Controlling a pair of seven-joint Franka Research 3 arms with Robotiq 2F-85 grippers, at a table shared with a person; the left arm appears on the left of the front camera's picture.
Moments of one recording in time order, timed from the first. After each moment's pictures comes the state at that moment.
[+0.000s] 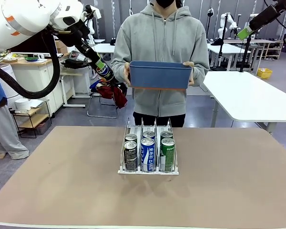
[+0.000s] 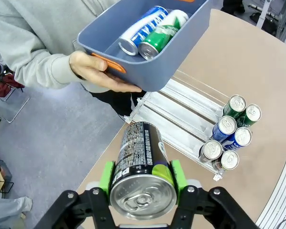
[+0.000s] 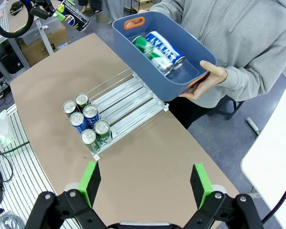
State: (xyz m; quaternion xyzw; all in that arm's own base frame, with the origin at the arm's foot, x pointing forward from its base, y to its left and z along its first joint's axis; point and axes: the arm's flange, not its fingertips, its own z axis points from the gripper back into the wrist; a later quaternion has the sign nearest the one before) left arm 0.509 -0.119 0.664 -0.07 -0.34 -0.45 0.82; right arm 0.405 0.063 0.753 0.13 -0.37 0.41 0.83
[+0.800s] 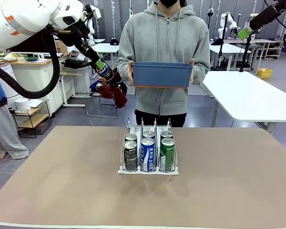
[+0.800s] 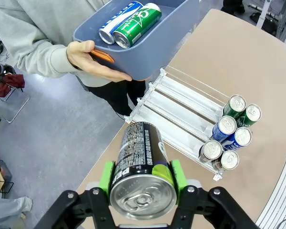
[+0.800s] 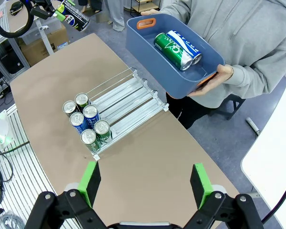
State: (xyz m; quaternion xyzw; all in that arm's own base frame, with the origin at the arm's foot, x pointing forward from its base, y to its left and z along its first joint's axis) left arm 0.509 -0.120 0.664 -0.07 -0.34 -0.45 0.82; right arm 0.405 0.063 0.753 0.13 -0.37 0.41 0.83
